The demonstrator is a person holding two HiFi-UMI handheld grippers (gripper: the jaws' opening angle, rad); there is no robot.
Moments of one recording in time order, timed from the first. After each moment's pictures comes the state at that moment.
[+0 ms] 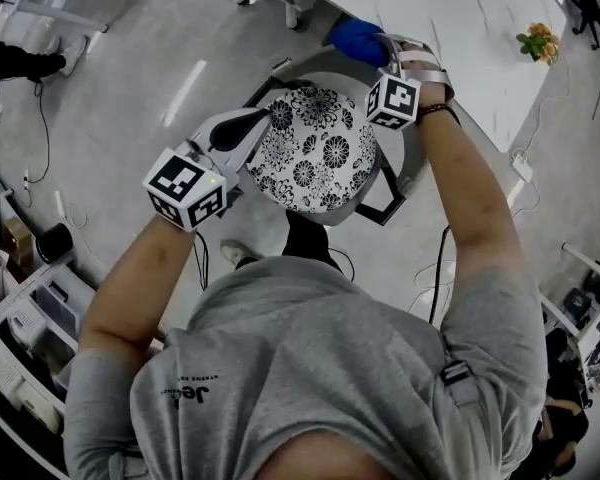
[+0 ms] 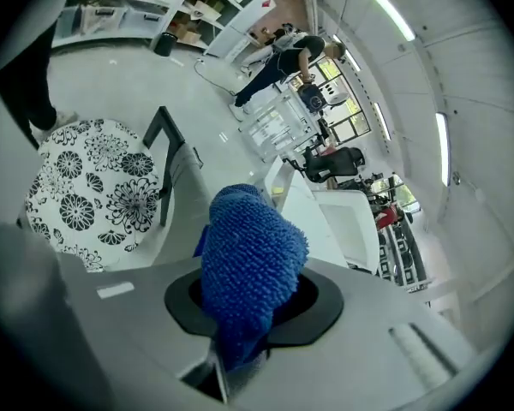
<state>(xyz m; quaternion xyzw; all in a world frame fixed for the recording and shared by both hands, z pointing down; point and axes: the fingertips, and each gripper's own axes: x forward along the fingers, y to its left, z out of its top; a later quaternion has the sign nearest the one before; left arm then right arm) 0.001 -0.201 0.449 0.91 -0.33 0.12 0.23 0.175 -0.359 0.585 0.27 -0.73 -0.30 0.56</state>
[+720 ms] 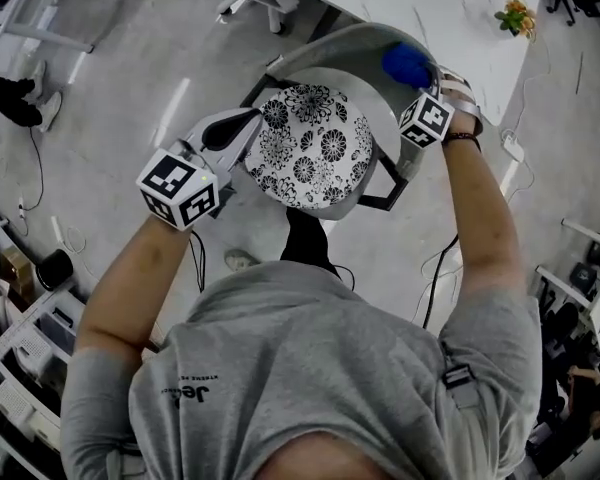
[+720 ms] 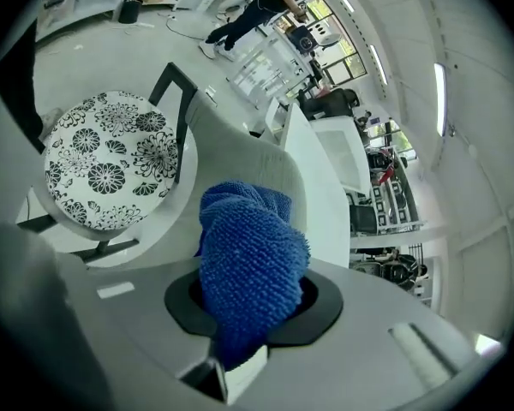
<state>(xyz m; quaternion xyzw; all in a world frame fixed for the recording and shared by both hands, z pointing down) -0.020 -0.180 0.445 0.92 -0.29 0.10 0.23 0.307 -0.282 0.590 0.35 -0.63 -0.20 0.66</state>
